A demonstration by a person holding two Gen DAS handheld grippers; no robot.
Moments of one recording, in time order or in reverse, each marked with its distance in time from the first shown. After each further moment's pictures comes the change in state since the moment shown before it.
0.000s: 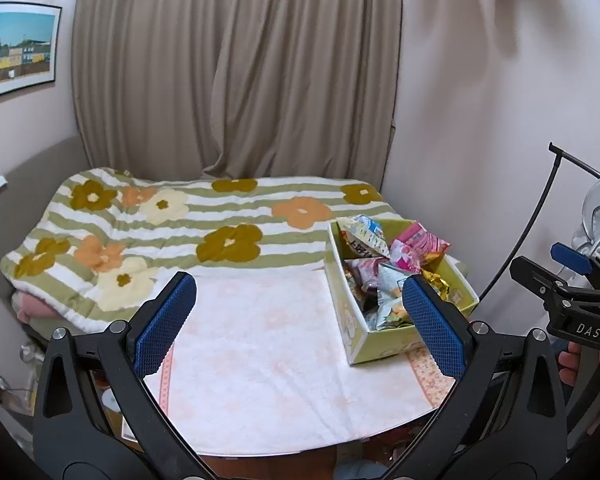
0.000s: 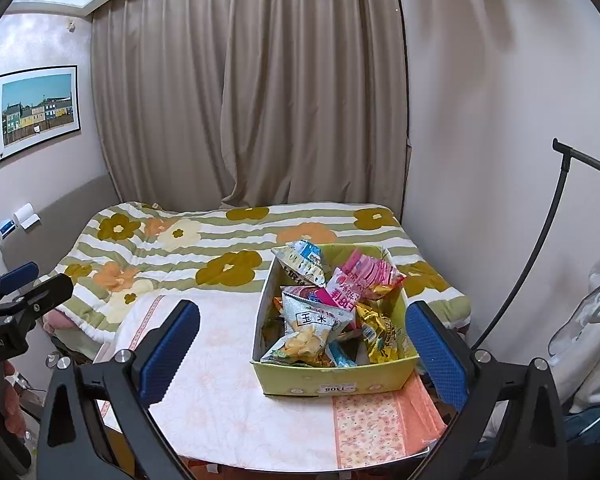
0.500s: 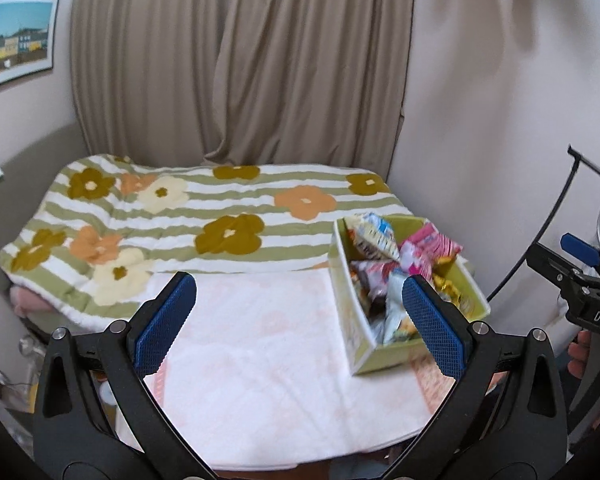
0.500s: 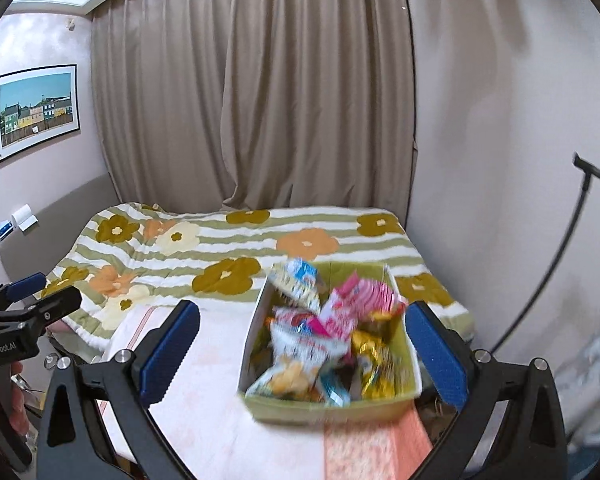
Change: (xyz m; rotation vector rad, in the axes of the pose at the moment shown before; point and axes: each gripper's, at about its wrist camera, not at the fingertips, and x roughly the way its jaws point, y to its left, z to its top) left arm 0.041 0.003 0.021 -0.011 0.055 0.014; right arm 0.031 -0.014 0.024 -0.002 0.017 0.016
